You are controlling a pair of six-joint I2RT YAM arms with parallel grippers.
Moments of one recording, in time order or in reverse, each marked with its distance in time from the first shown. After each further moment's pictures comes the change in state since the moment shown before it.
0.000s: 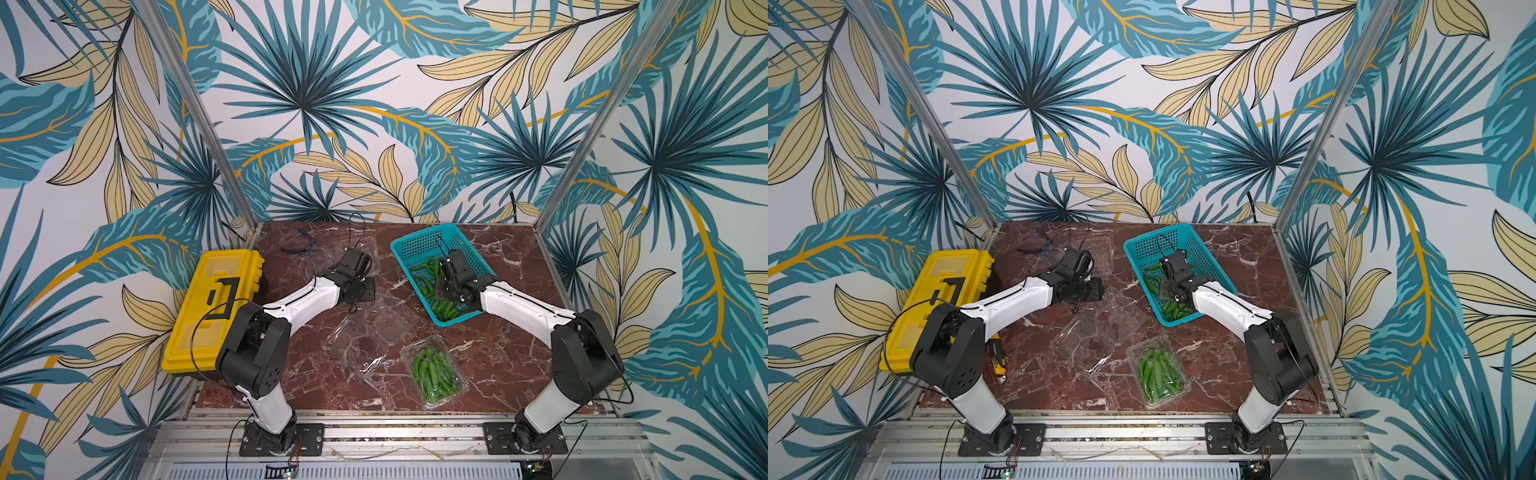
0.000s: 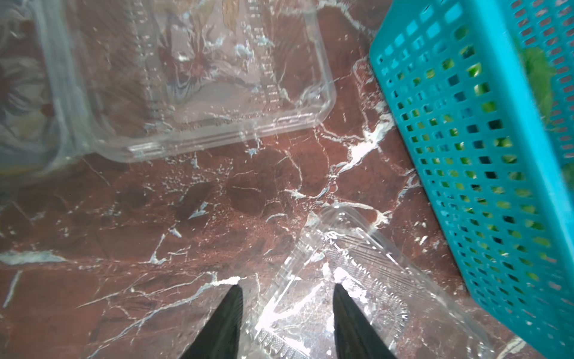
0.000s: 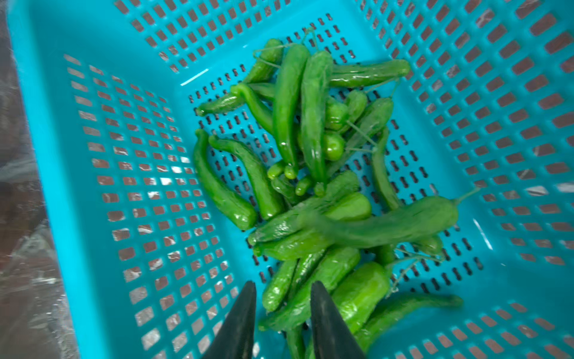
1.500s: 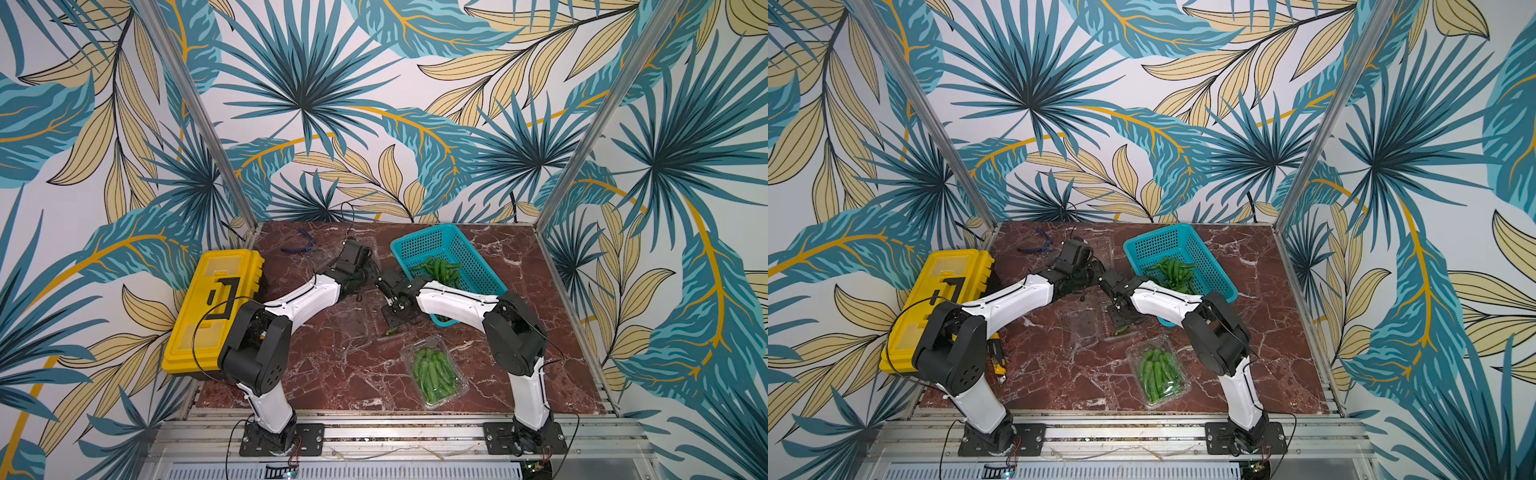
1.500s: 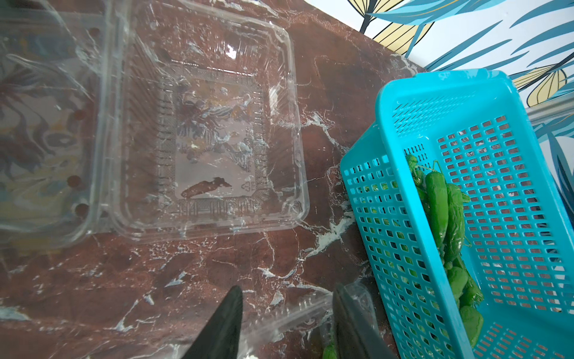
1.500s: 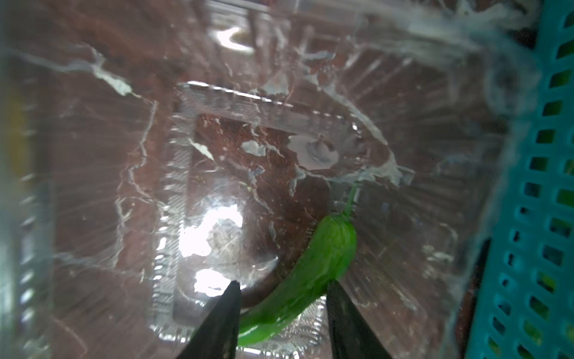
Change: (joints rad) left arm 0.001 0.003 0.029 0.212 -0.077 -0.196; right arm 0.319 0.407 0.396 -0.312 -0.084 -0.206
